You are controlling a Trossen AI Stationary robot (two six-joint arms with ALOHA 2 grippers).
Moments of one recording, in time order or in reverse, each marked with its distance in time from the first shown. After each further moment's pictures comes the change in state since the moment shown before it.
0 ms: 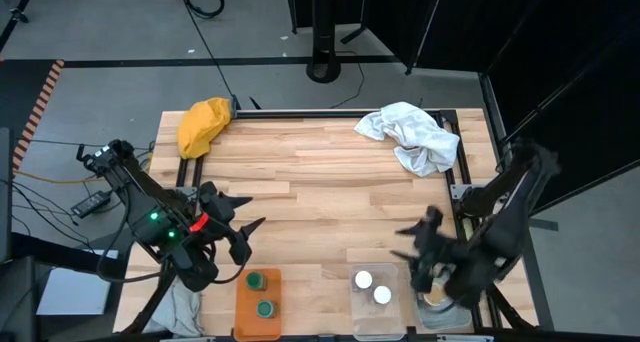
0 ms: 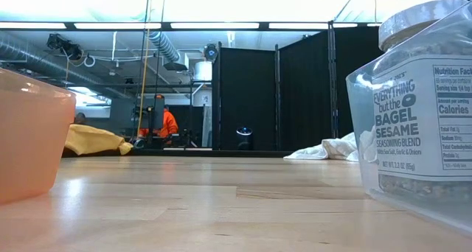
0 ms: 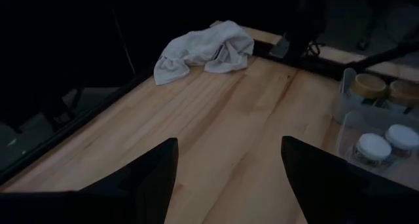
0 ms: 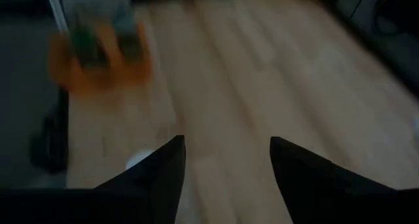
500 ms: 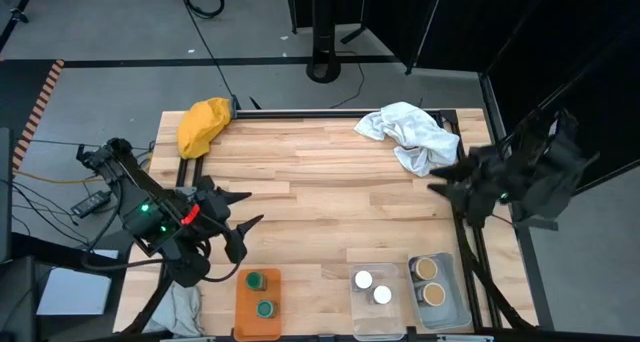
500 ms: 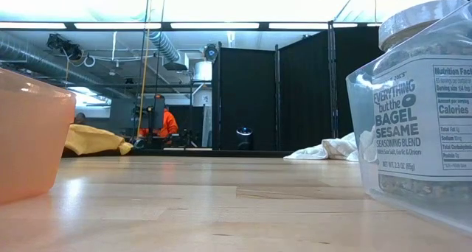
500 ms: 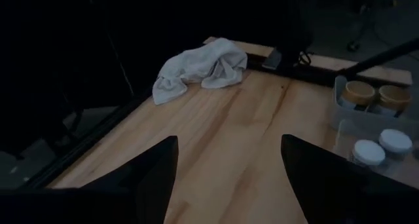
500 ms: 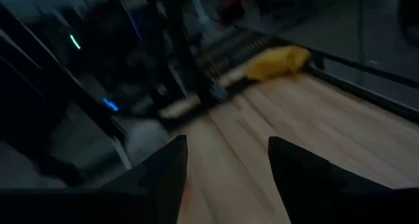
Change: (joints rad) left arm -0.002 -0.030 0.039 0.051 -0.038 0.178; right arm -0.005 -0.475 0.000 0.085 0.202 -0.033
